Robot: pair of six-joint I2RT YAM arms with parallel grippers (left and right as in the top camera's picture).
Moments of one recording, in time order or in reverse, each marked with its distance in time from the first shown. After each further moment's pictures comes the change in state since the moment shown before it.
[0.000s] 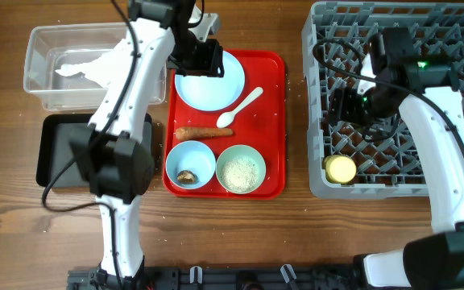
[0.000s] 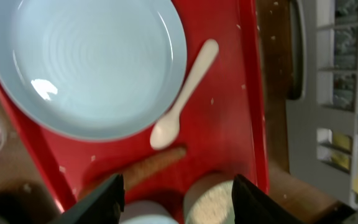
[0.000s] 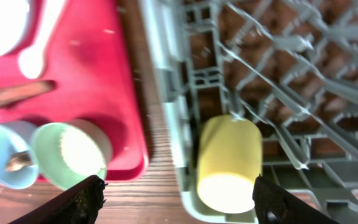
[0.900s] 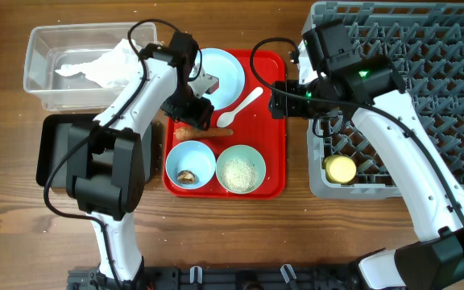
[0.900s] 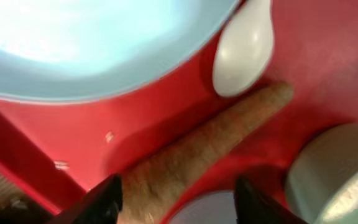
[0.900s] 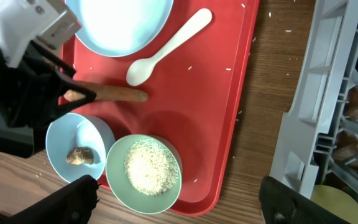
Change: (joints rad) left arm 0.002 -0.121 -0.670 0.352 -0.129 0.321; right arm 0.282 0.029 0.036 0.216 -0.027 0.045
